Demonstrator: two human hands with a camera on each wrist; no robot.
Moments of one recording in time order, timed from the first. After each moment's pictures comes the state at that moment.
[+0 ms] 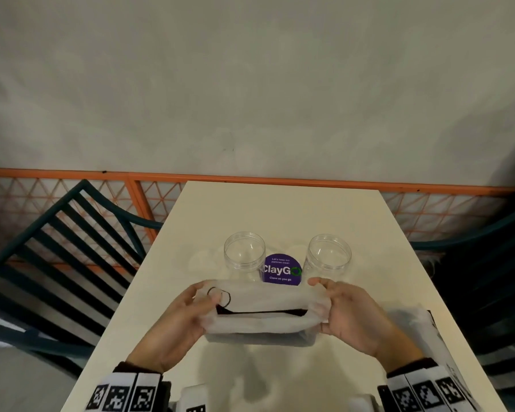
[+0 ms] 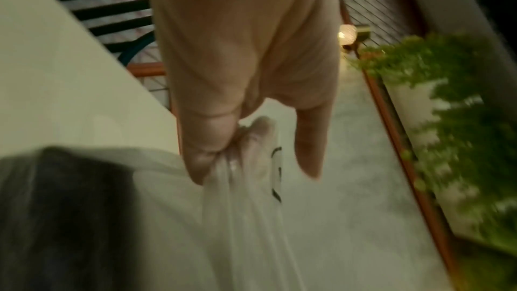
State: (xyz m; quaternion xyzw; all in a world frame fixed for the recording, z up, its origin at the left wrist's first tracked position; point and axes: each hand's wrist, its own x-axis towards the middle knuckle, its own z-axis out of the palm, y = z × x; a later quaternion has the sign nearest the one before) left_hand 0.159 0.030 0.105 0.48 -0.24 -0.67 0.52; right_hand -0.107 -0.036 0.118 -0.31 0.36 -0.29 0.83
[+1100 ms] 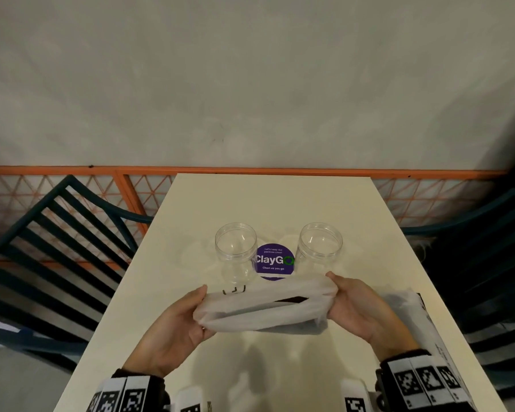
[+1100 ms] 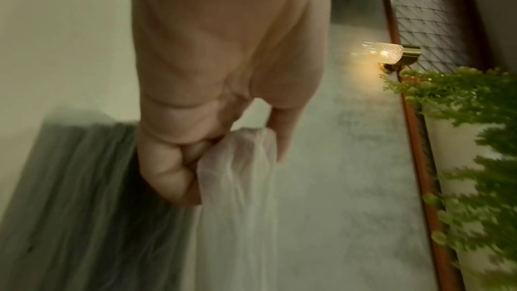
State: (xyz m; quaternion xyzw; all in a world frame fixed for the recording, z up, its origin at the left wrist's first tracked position) left_hand 0.148 0.037 0.097 0.43 -0.18 -0.72 0.51; right_hand -0.123 -0.042 0.097 -0.18 0.39 -0.39 0.81
